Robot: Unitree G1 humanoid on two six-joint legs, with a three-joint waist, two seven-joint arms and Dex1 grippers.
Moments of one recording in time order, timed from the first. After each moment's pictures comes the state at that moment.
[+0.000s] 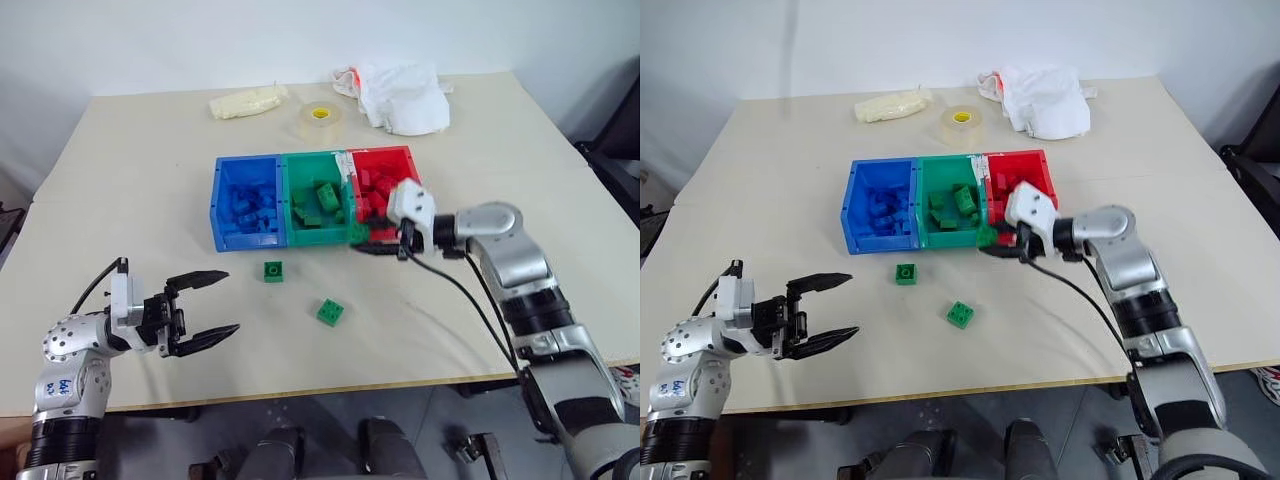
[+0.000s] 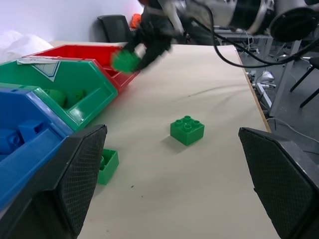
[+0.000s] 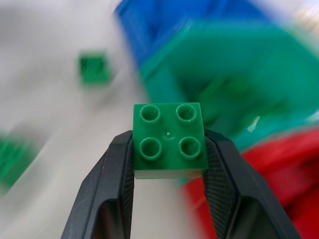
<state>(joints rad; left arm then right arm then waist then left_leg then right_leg) -0.13 0.63 0.27 0.08 -0.63 -0.06 -1.34 -0.93 -0.46 0.17 0.38 0.14 0.19 1.13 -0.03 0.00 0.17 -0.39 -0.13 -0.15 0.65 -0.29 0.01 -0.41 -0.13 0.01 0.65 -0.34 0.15</state>
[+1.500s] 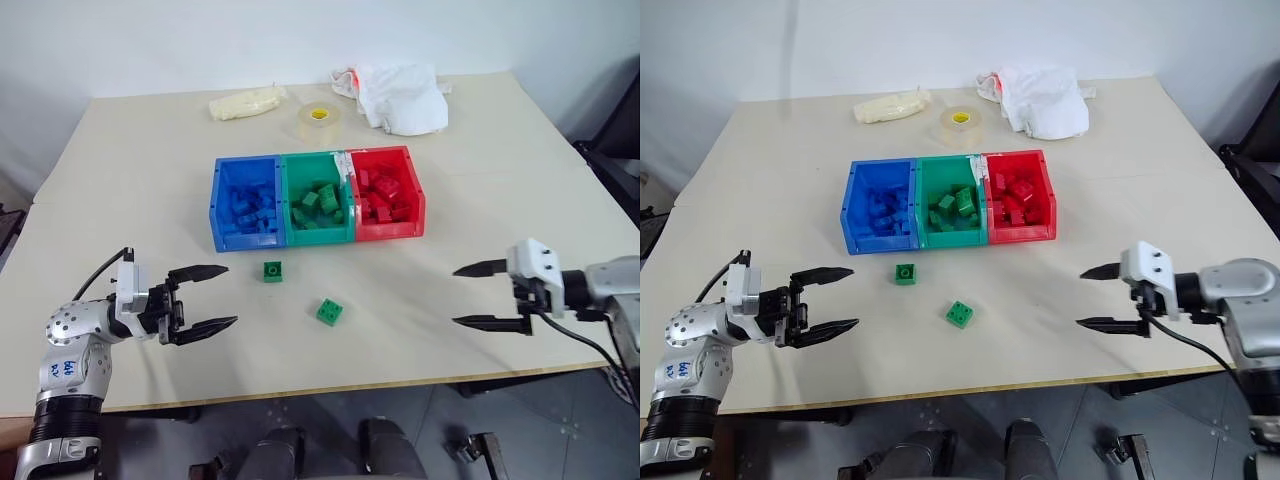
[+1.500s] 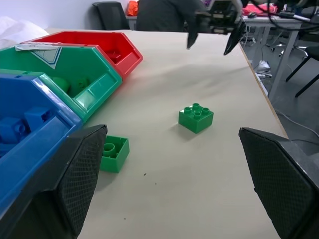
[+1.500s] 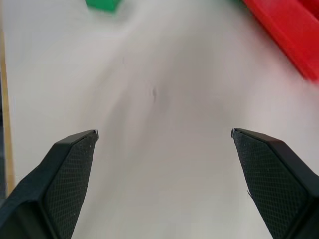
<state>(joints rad) -0.22 0.64 0.23 0.25 -0.58 -0.10 -1.41 -0.31 -0.97 -0.13 0.13 0.32 0.14 1.44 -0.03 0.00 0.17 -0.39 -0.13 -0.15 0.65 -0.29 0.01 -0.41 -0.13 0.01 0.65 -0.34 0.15</state>
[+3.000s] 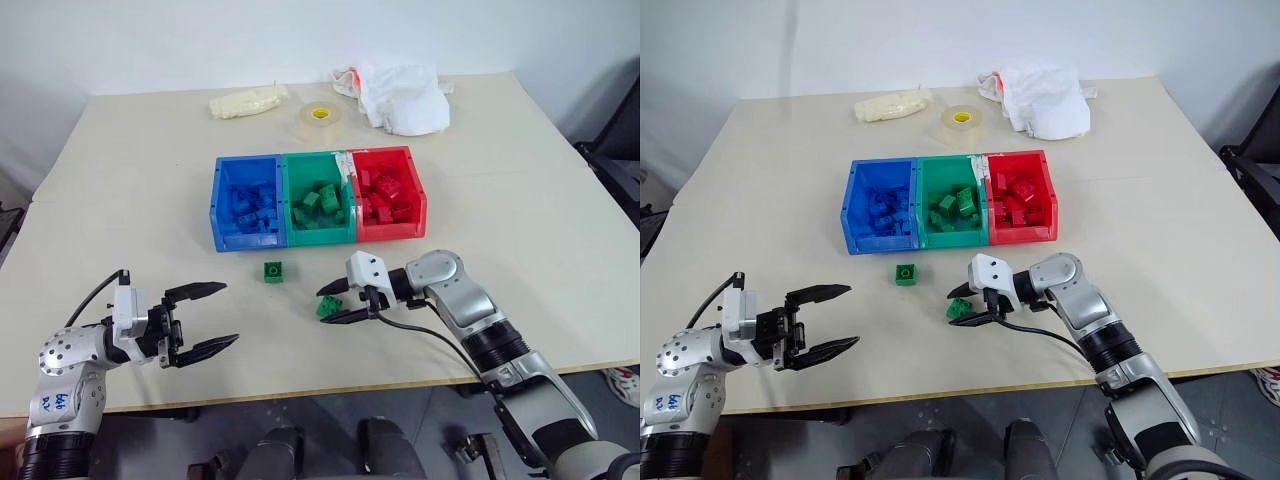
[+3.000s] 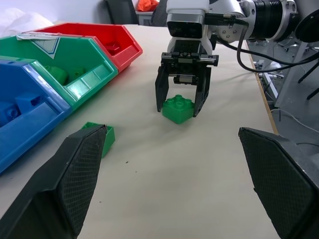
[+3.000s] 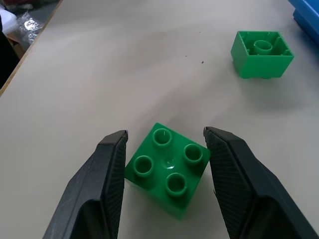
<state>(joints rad) -0.05 0.63 0.27 0.05 -0.59 -0.09 -1.30 -0.68 -0.40 0.35 0.31 0.14 0.09 1.29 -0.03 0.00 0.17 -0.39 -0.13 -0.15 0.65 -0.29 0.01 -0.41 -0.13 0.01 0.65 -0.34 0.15</state>
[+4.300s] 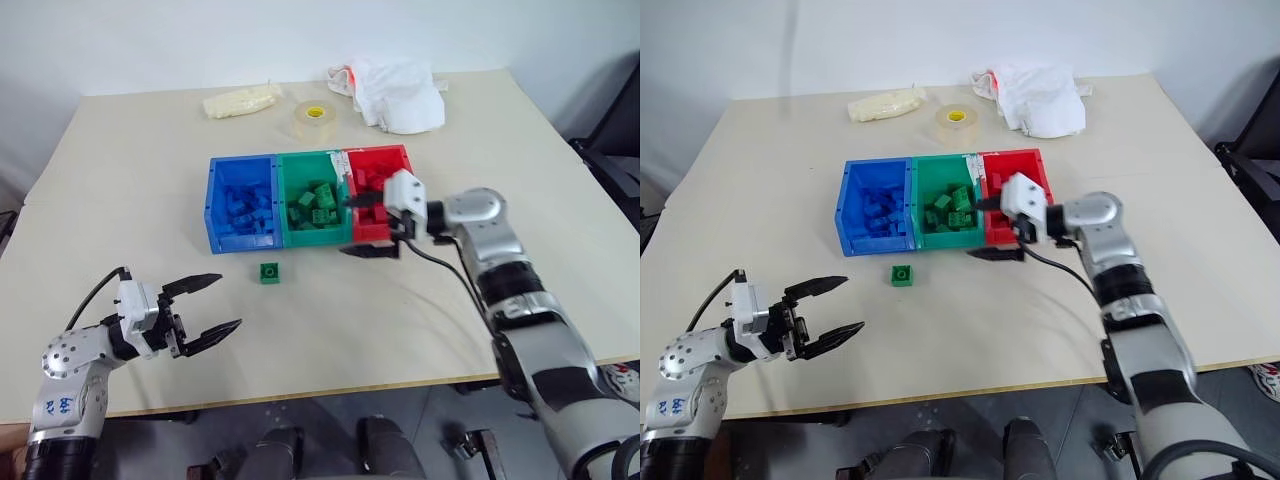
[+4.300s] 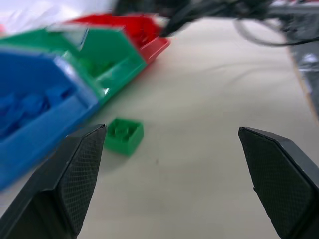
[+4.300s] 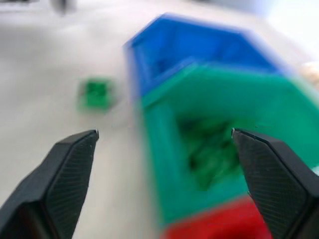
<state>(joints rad) 0.03 0.61 0.29 -0.03 -0.52 -0.08 -1.09 -0.95 -0.47 0.14 0.74 0.17 -0.20 1.44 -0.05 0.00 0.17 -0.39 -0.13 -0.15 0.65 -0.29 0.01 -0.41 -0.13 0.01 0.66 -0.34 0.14</state>
